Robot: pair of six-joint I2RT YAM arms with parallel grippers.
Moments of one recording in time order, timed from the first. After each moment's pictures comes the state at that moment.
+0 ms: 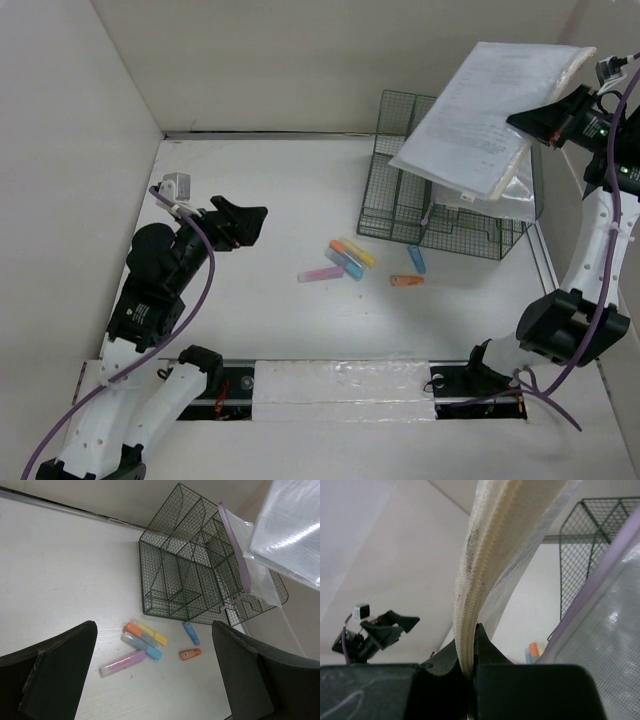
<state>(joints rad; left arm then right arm) -0.35 0.64 0.96 -0.40 0.09 -0.57 -0.49 1.43 1.66 -0.15 -1.30 0.84</state>
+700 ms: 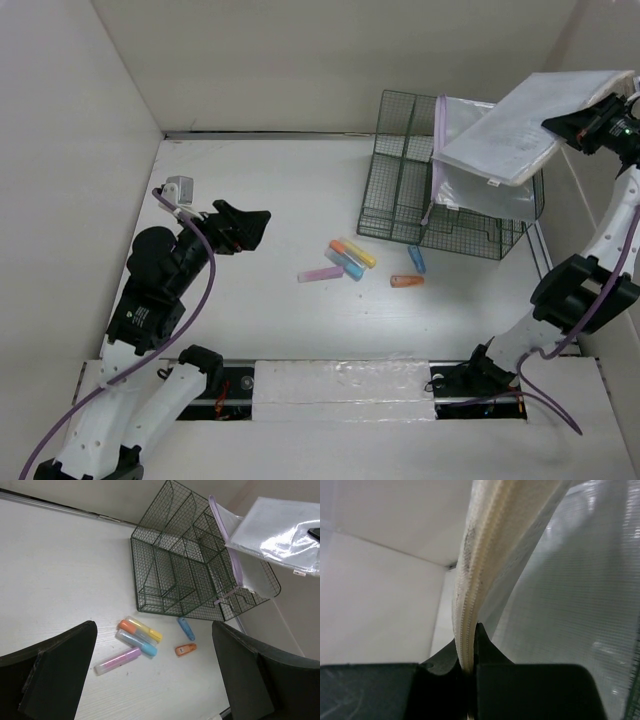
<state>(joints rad) -0.37 0.62 0.94 -0.39 0.11 -0.57 -0.64 1.66 1.90 -0.59 -1.14 0.60</state>
